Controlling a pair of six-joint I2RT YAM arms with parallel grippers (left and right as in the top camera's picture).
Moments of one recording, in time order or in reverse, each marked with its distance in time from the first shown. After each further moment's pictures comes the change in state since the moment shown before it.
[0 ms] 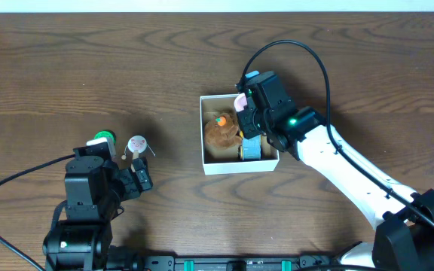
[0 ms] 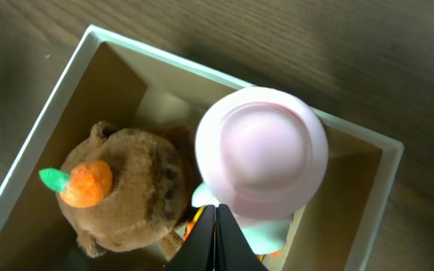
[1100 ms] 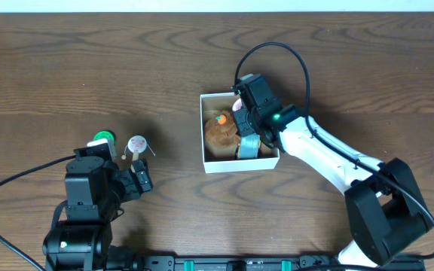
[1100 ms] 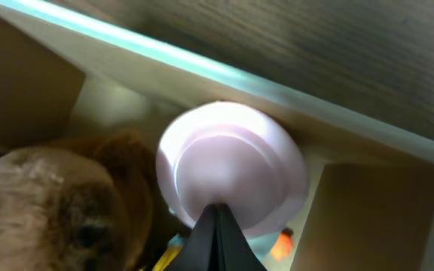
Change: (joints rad) left arm 0.000 0.000 0.000 -0.018 0.000 0.000; right arm 0.000 0.160 0.004 0.100 0.090 0.000
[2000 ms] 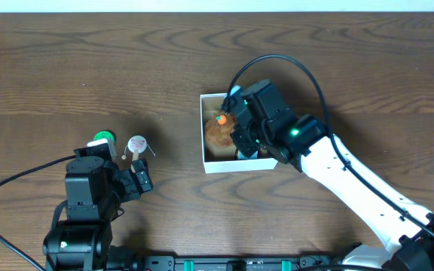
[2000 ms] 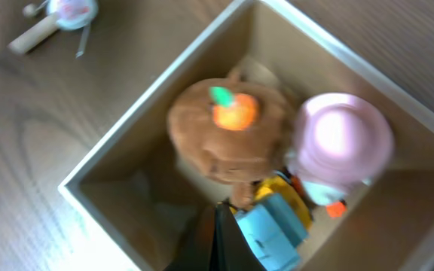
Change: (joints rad) left arm 0.000 0.000 0.000 0.000 0.000 0.000; right arm 0.080 -0.249 0.007 -0.237 -0.234 -0.238
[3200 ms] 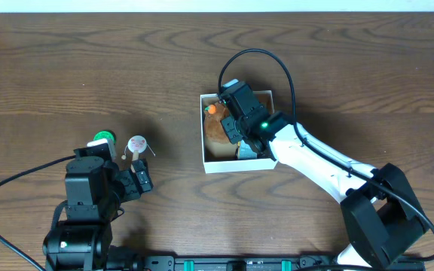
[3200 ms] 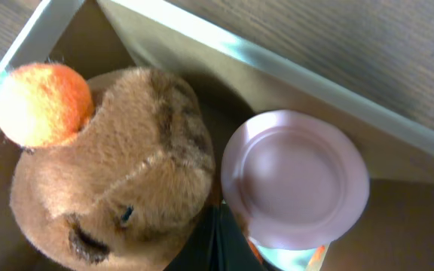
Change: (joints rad) left arm 0.000 0.000 0.000 0.000 0.000 0.000; right arm 0.014 0.248 0.000 0.235 0.279 0.212
